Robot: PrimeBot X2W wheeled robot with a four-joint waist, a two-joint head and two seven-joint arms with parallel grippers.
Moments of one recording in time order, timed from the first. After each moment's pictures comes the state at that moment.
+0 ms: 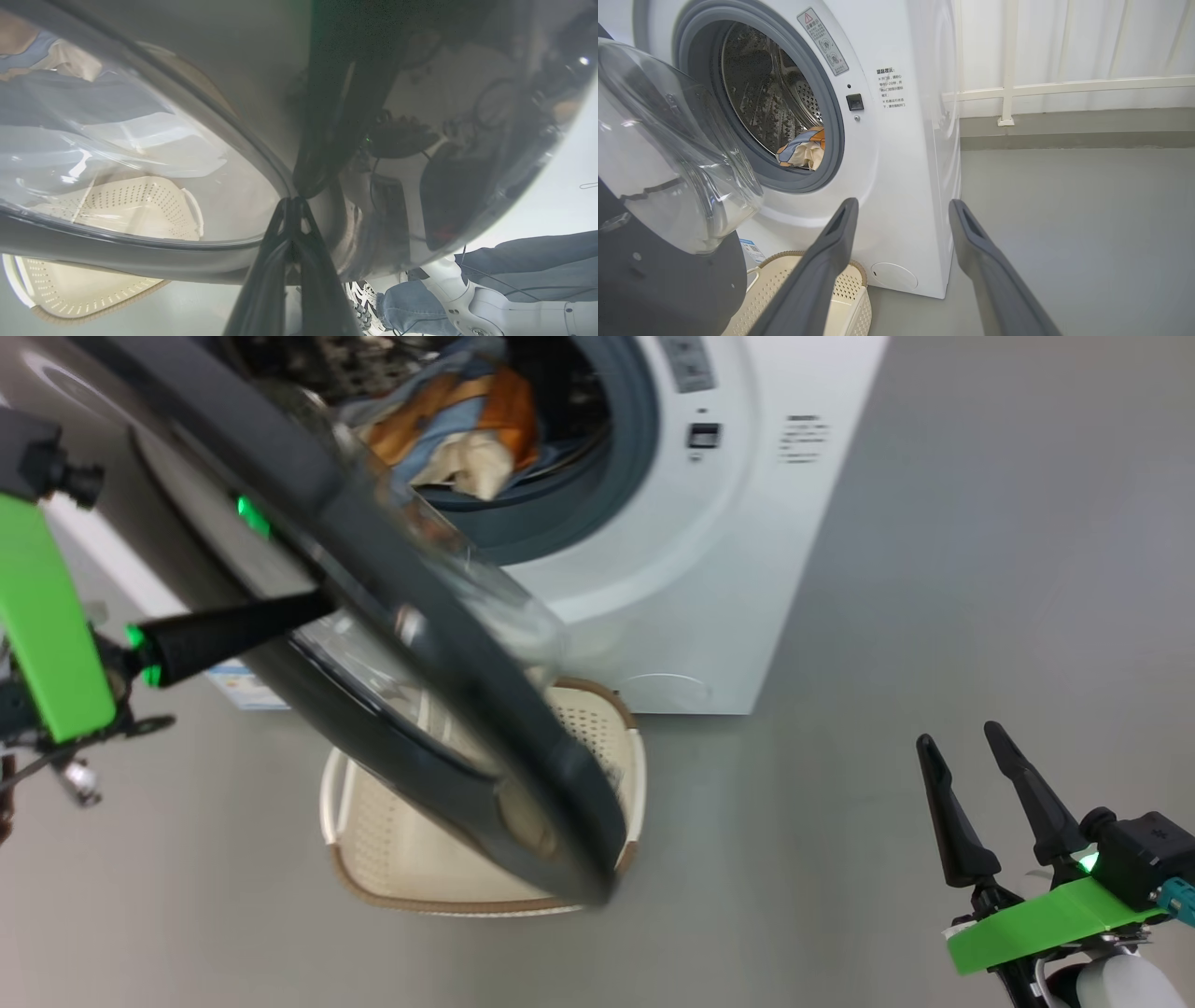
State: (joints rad) left arm -0.70 0.49 -0.16 -0.03 -1.45 -0.12 1.09; right arm -0.10 -0.21 0.06 0.11 0.36 0.13 -0.26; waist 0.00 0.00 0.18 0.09
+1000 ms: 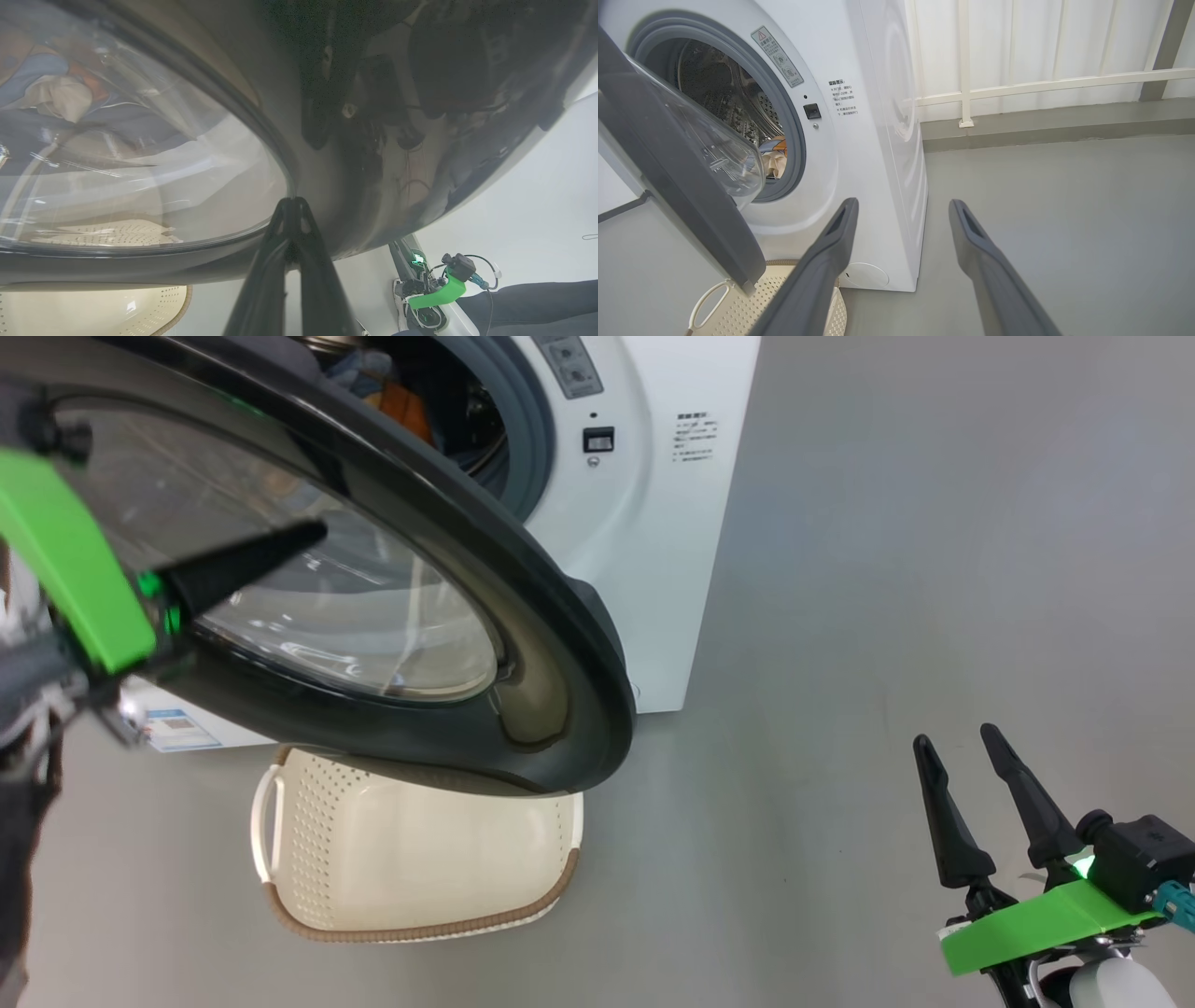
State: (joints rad) left arm -0.79 0.41 -0.19 0.17 -1.35 -0.12 0.91; right arm -0.10 -0.18 0.05 0.11 0.36 0.13 -0.26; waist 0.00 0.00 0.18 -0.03
